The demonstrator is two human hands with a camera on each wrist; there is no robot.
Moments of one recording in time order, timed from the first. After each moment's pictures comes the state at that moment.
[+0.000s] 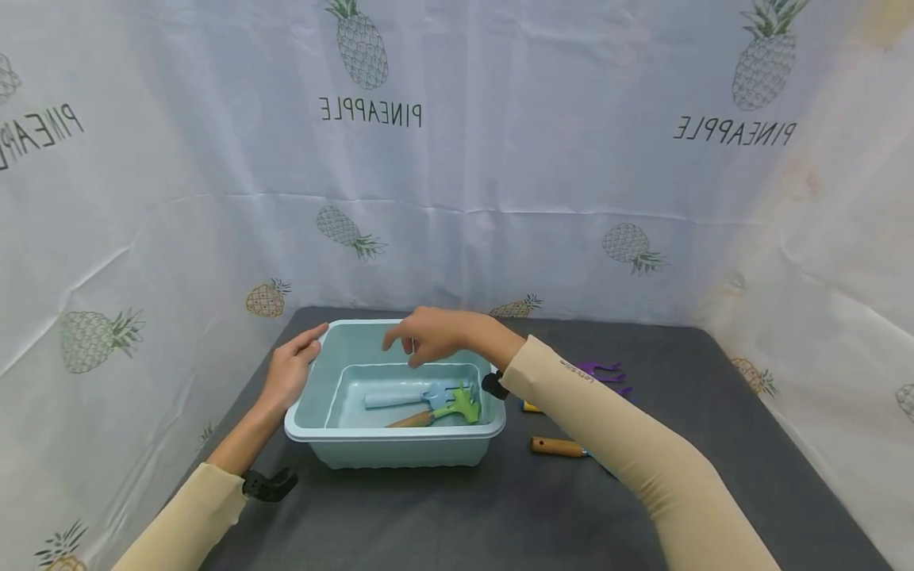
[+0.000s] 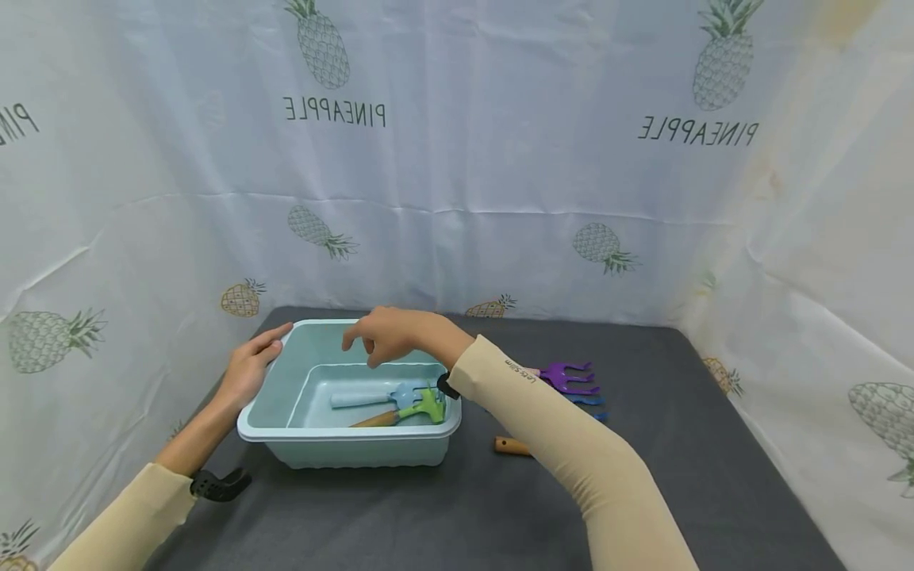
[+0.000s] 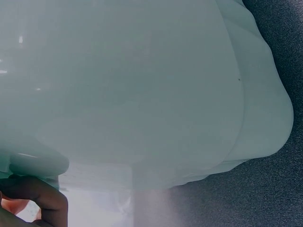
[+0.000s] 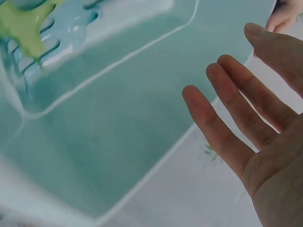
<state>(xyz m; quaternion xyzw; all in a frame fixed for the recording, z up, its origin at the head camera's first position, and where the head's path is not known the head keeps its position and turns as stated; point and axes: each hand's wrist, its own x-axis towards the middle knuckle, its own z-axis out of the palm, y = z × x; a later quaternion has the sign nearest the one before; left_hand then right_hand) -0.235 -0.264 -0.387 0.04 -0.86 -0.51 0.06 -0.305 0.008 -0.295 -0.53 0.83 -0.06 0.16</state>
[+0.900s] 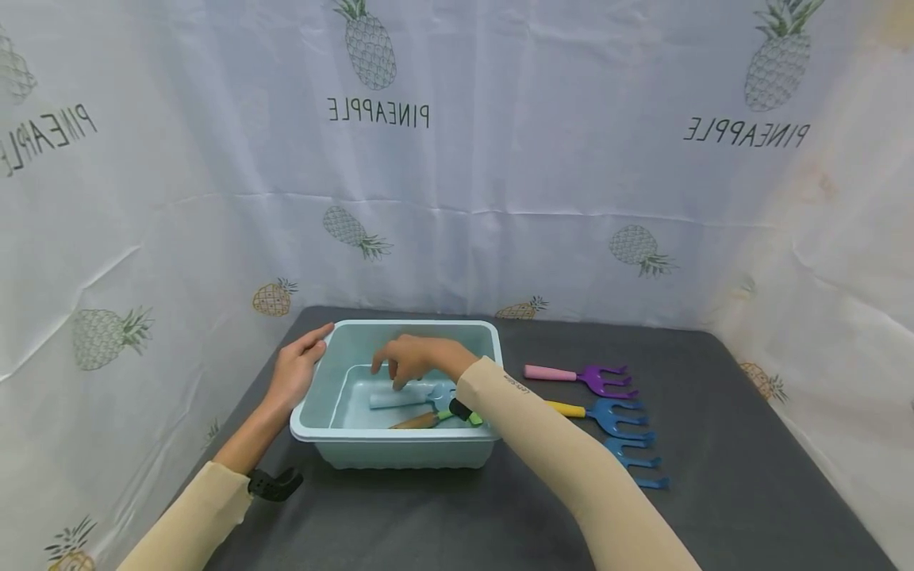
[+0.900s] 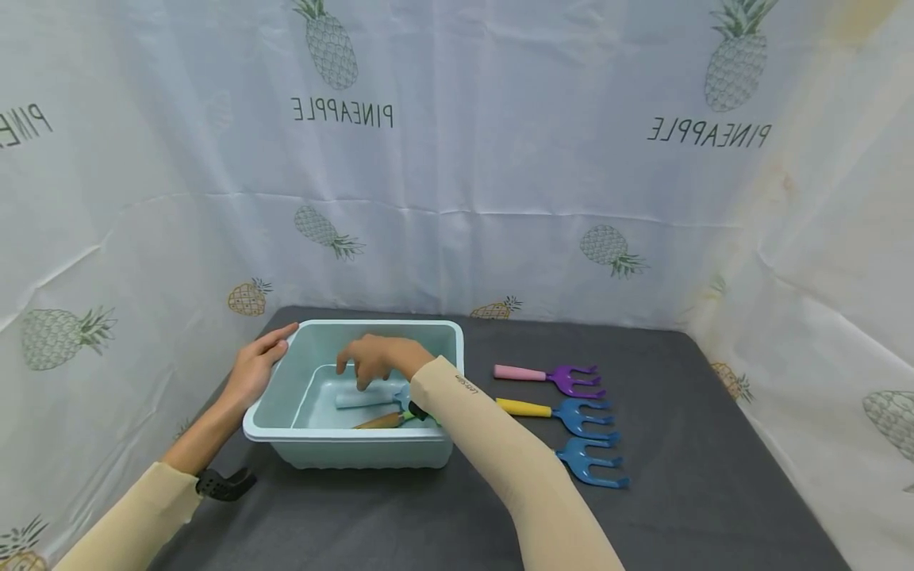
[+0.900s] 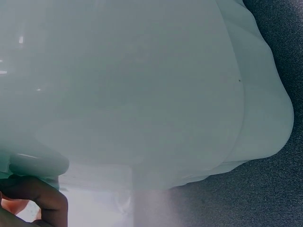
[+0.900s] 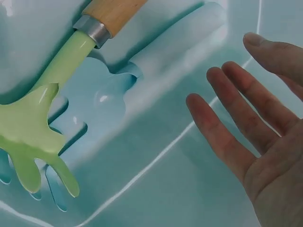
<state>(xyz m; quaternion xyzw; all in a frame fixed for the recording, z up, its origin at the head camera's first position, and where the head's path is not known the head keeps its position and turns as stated) -0.233 -0.264 -0.385 0.05 -0.85 -0.52 0.06 -0.329 -0.044 -0.373 -0.45 0.85 -0.12 0.27</state>
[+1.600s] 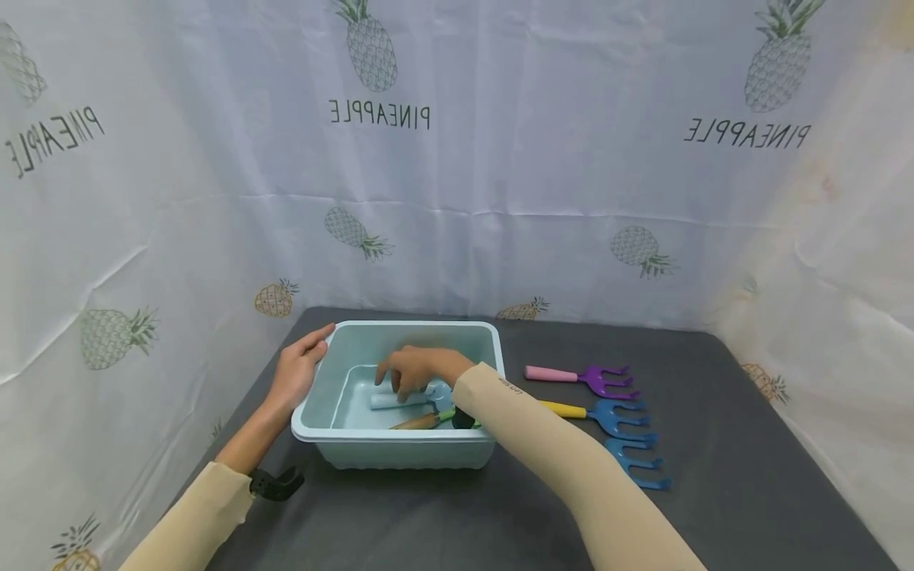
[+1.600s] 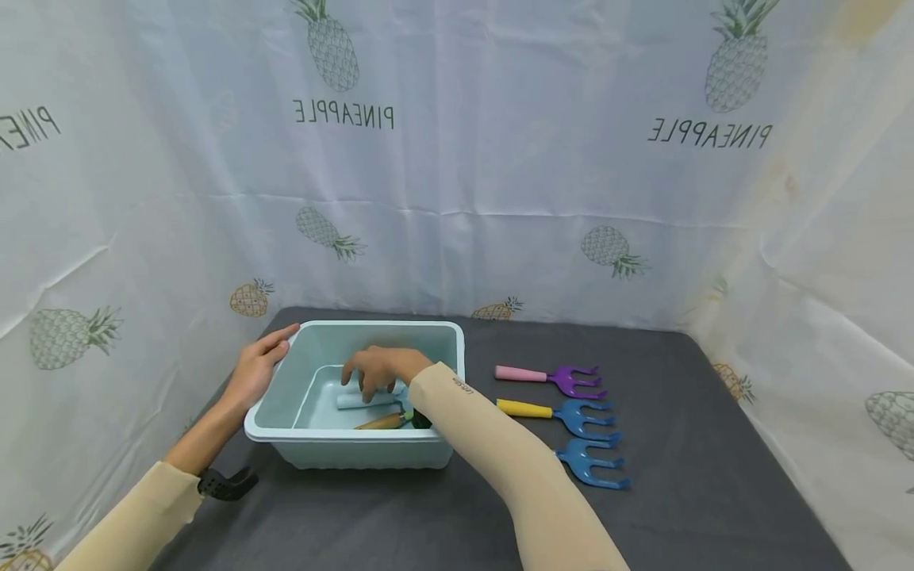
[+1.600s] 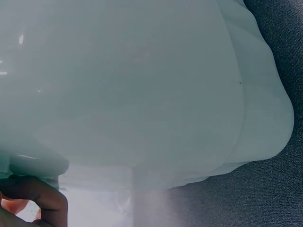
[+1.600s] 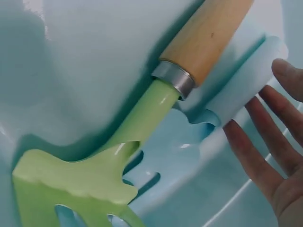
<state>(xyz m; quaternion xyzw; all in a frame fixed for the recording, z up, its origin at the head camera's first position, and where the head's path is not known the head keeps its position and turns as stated) -0.233 -0.264 -0.385 0.05 -0.85 -0.52 0.06 -0.328 -0.041 -0.394 -0.42 0.84 -0.15 0.30</state>
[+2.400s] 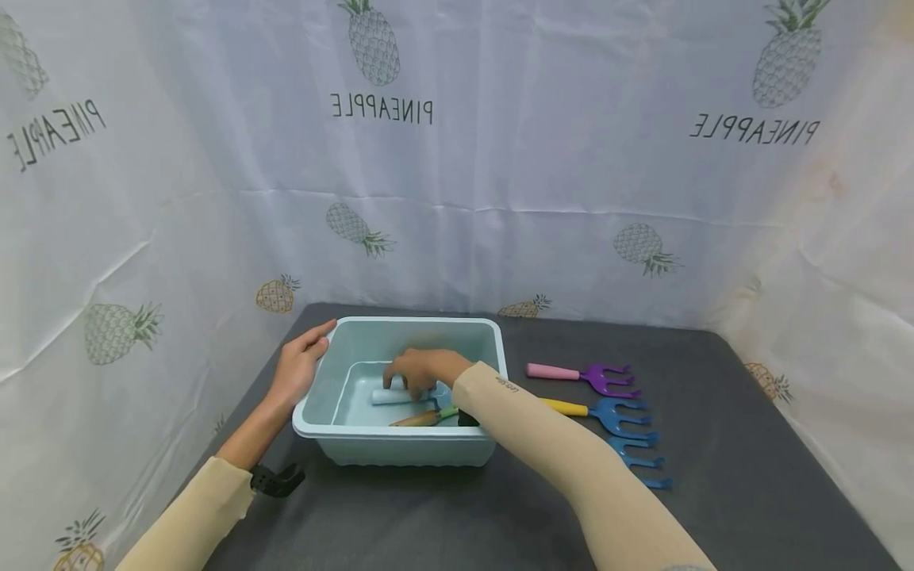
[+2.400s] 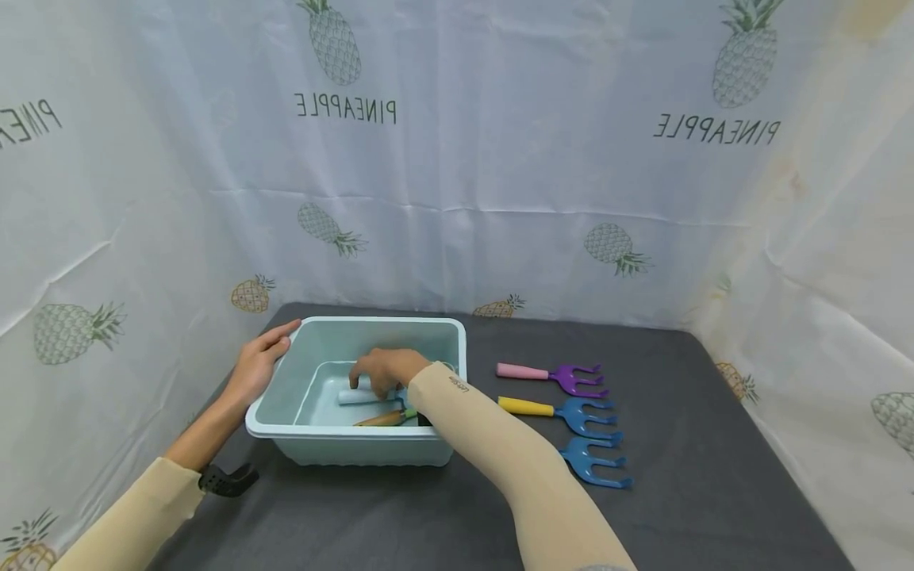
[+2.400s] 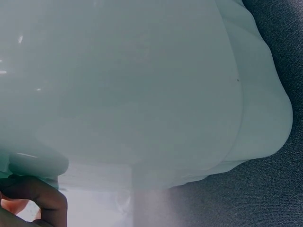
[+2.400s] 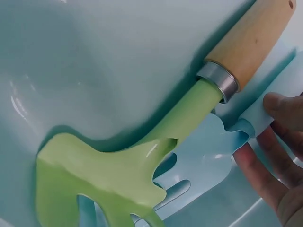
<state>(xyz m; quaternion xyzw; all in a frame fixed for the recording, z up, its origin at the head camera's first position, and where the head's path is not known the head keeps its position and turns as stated) -0.234 -0.263 -0.388 0.05 -0.84 -0.53 0.07 -0.325 -0.042 -0.405 -0.41 0.87 -0.05 0.27</state>
